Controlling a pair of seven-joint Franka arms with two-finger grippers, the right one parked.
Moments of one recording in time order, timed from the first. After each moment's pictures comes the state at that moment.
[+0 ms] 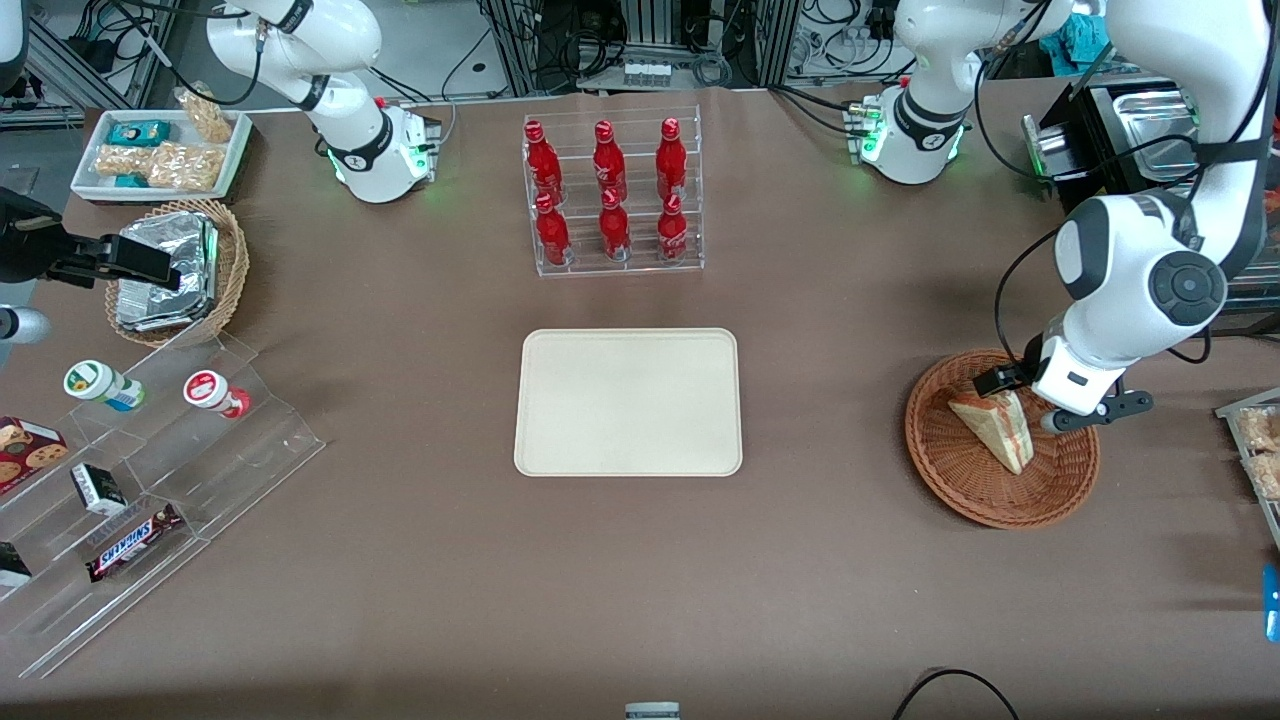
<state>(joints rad) 0.11 0.18 -0.09 -2.18 0.06 2.31 -0.26</state>
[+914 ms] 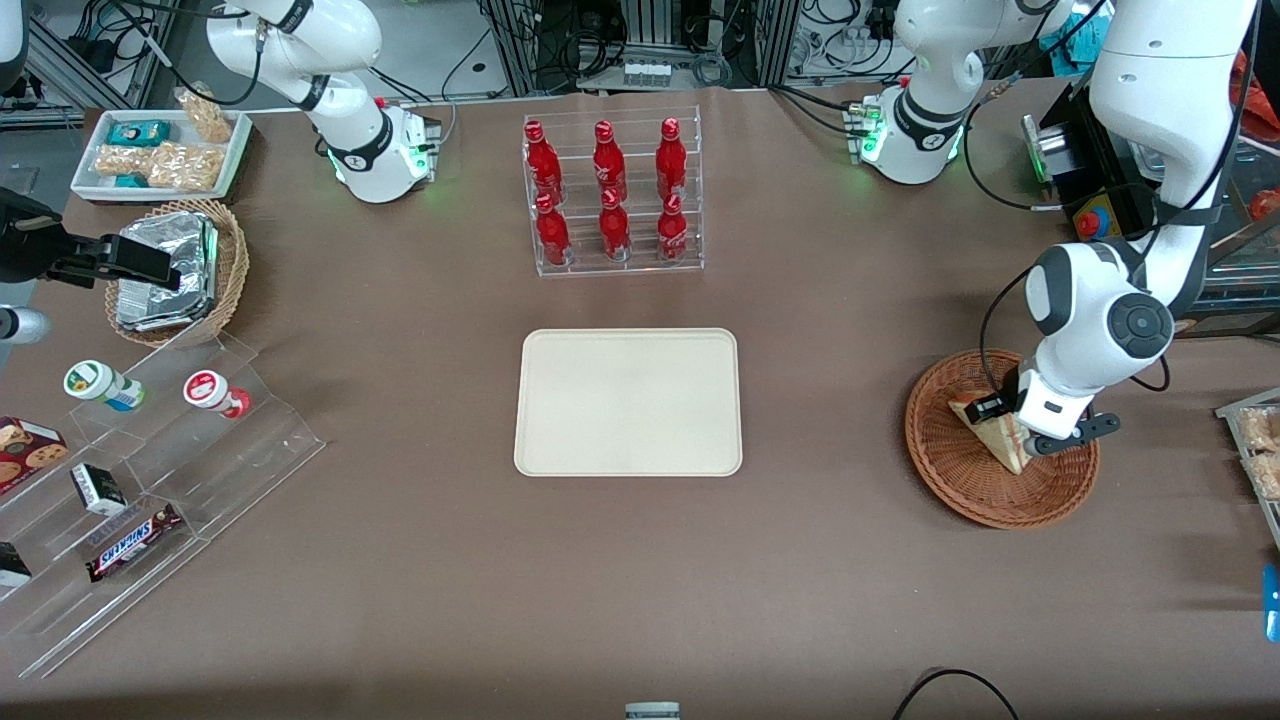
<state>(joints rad) 0.12 0.34 -0.08 -2.18 0.05 2.50 -0.31</state>
